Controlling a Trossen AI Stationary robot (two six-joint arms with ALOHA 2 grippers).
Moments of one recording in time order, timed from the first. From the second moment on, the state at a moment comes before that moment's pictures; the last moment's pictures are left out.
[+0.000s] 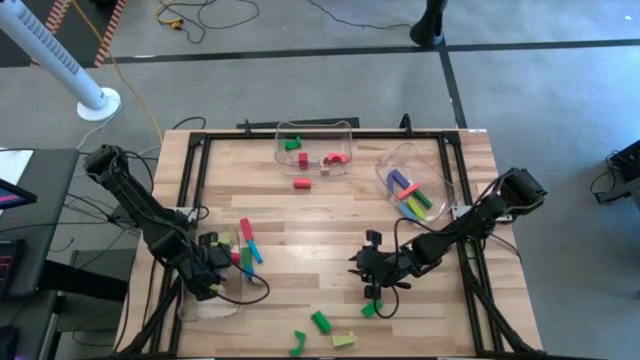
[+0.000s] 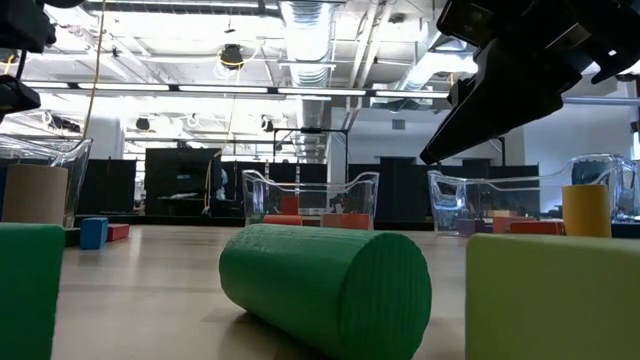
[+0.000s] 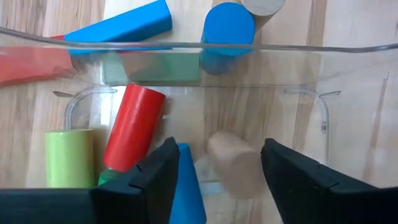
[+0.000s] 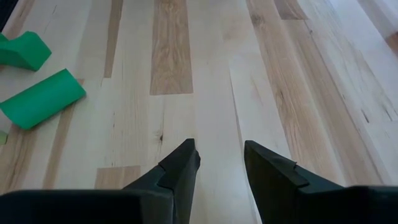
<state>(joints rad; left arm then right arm) -0.83 1.06 0.68 -0.82 -0.23 -0.95 0.50 1.59 0.81 0.00 0.44 0.38</state>
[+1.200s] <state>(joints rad) -0.83 1.06 0.94 -0.84 -0.54 -0.59 0.49 1.54 0.82 -0.02 0.42 0.38</state>
